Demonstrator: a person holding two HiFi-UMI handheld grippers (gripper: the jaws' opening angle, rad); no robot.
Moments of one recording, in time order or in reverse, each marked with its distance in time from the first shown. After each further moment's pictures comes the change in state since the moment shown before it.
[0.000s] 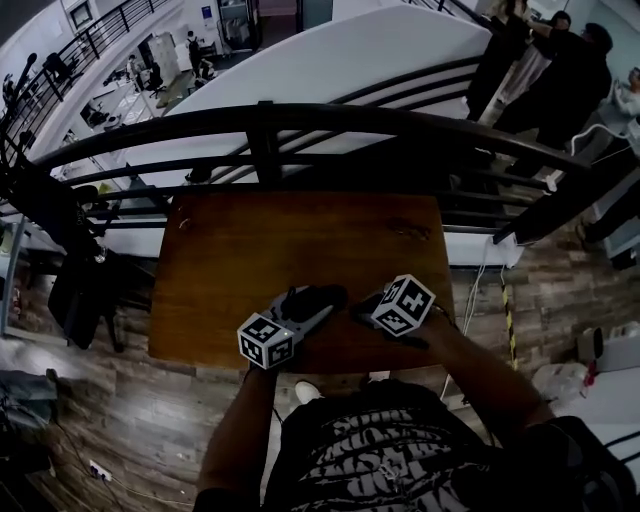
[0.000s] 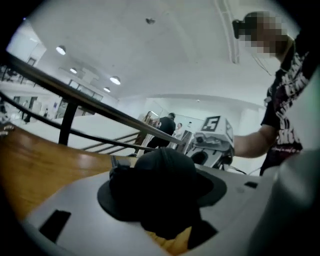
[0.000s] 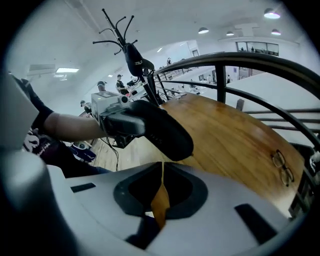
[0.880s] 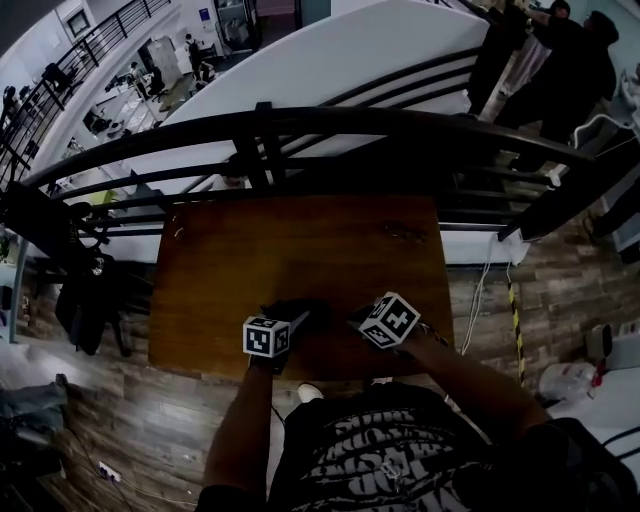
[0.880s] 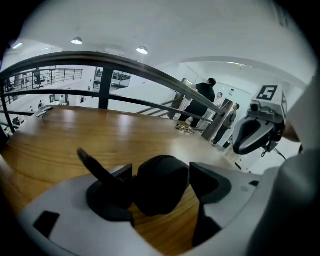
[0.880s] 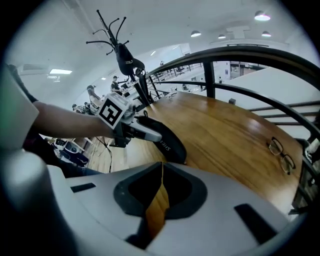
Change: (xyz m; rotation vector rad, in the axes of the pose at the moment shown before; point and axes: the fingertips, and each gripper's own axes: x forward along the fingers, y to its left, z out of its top) left arm 0.010 0.102 -0.107 -0.126 0.383 0.408; right arm 0.018 -0.044 -0.033 0.048 -0.040 -0.065
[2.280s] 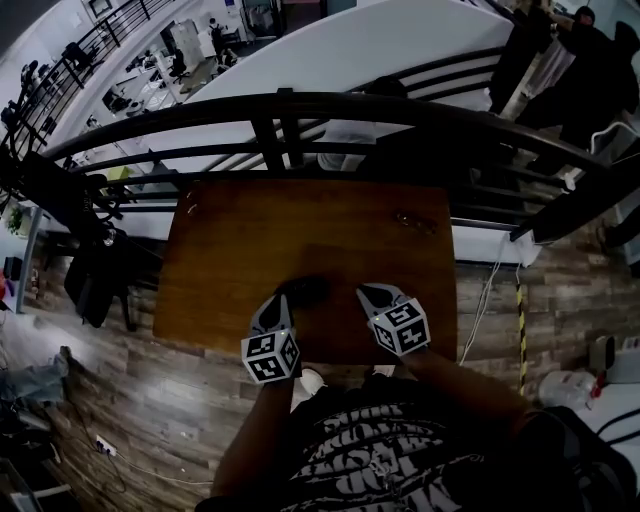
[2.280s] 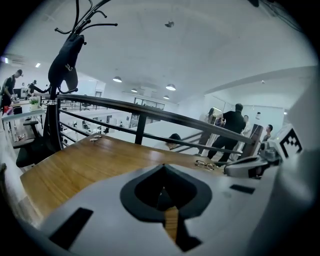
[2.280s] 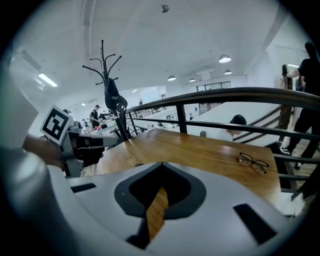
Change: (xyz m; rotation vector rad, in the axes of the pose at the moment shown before) left arm -0.121 -0.035 0.047 -0.141 -0.391 0.384; right arm -0.047 -0.015 0.029 0.099 -0.464 -0.304
